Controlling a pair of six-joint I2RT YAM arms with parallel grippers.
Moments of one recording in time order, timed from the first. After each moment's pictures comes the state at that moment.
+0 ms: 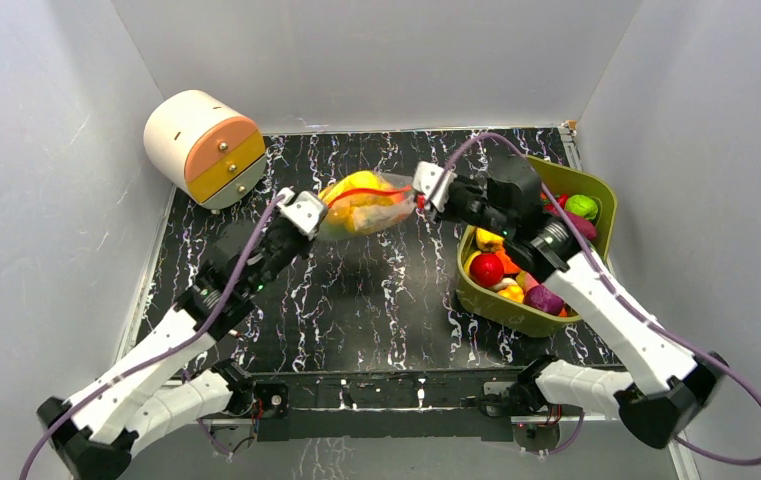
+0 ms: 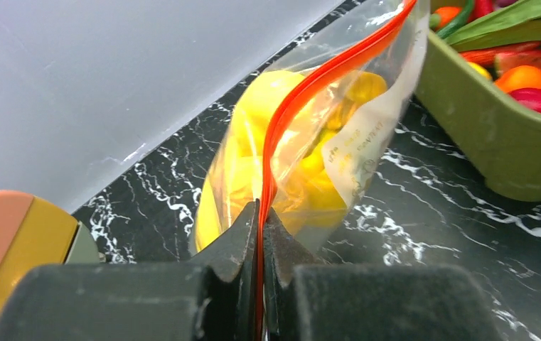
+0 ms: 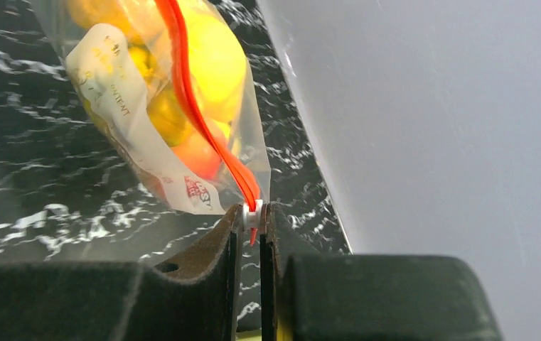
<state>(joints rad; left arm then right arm) -0.72 0.87 0.85 -0.07 -0.09 0.31 0.60 1.15 1.23 -0.32 -0.23 -0.79</state>
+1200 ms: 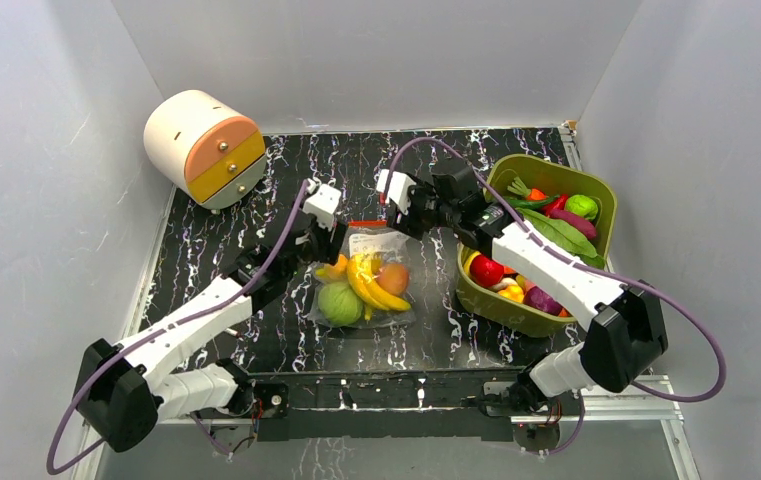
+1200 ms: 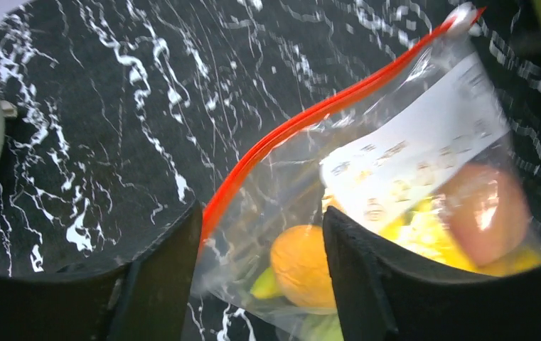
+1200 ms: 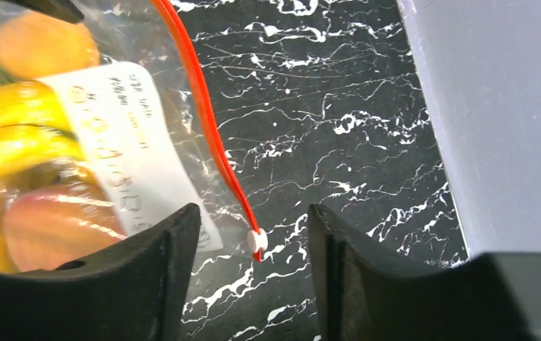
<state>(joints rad) -0.66 1.10 0.74 -0.12 -0.19 0.04 0.60 1.41 1.16 -0.27 -0.32 -0.72</state>
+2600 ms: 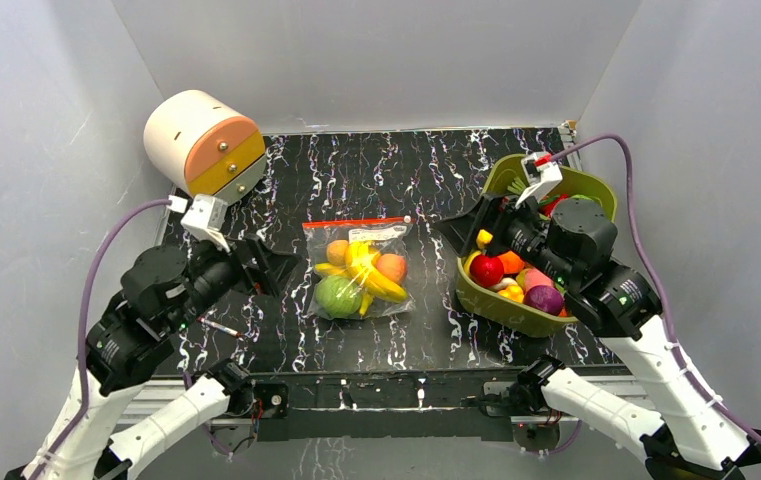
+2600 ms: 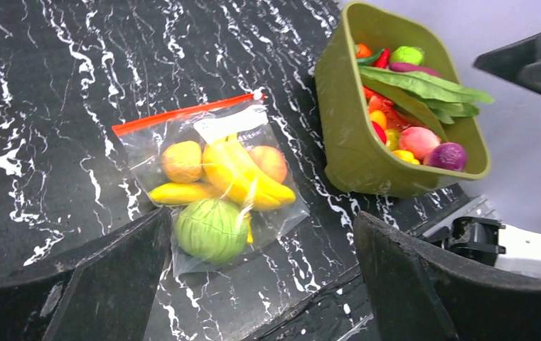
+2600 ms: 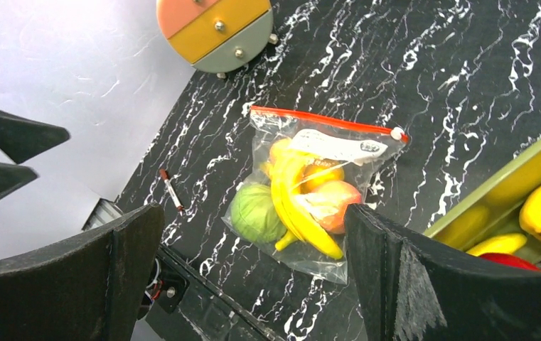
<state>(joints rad) -0.66 0.63 1.16 -0.82 -0.08 -0.40 0.60 0.79 1.19 -0.56 -0.08 0.49</state>
